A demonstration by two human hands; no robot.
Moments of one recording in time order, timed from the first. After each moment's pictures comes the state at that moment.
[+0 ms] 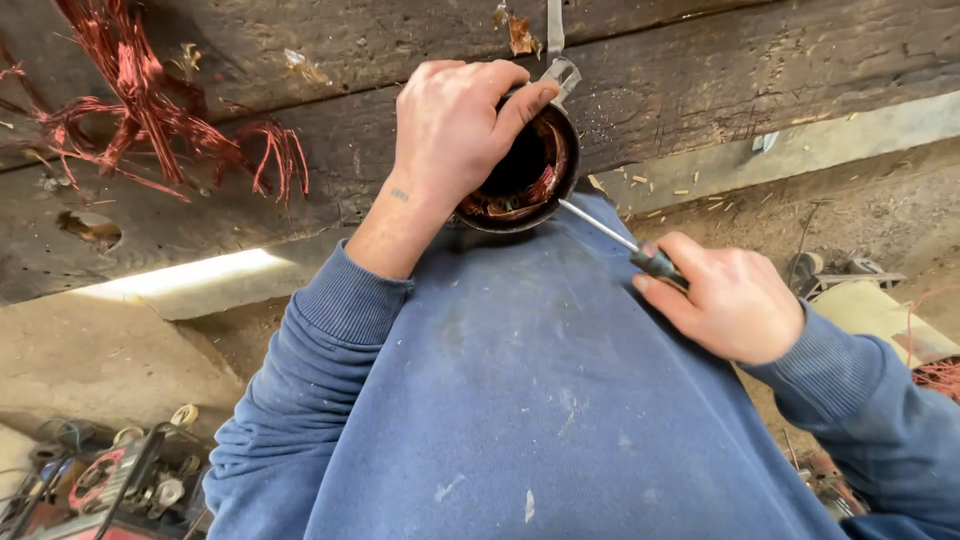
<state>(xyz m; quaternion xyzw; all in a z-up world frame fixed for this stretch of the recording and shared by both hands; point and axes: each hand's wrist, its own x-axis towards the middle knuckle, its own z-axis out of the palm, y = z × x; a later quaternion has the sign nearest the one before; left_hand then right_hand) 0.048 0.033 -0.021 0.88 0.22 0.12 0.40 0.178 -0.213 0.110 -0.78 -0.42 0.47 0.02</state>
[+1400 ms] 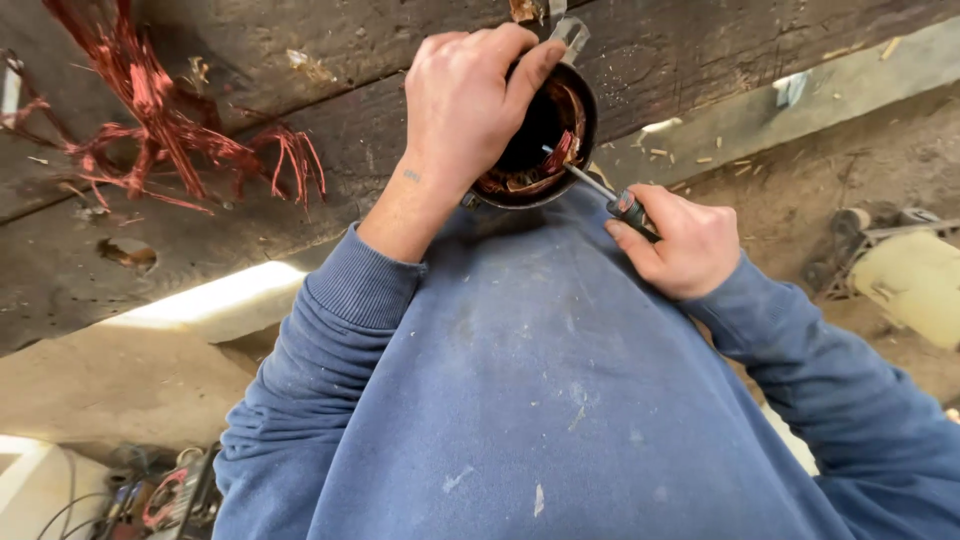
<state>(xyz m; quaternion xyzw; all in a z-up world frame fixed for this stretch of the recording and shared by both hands) 0.048 0.032 -0.026 0.88 0.19 0.13 0.41 0.124 -0.225 0.057 -0.85 -0.43 0.26 0.16</state>
